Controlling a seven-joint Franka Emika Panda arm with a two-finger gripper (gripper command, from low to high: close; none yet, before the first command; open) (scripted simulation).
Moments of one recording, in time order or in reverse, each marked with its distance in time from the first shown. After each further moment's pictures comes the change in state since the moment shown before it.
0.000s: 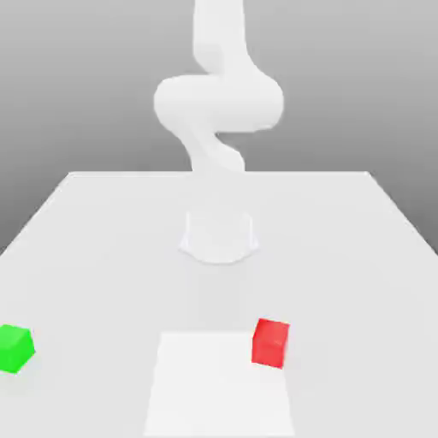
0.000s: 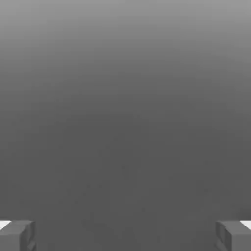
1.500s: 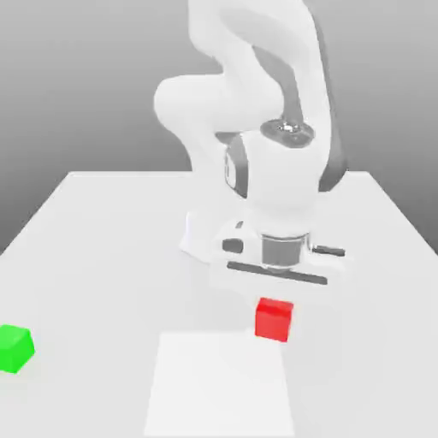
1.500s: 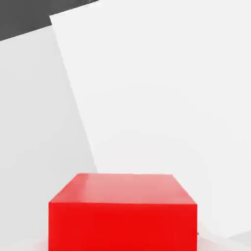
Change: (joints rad) arm -0.003 0.709 0.113 -0.445 0.037 0.437 0.458
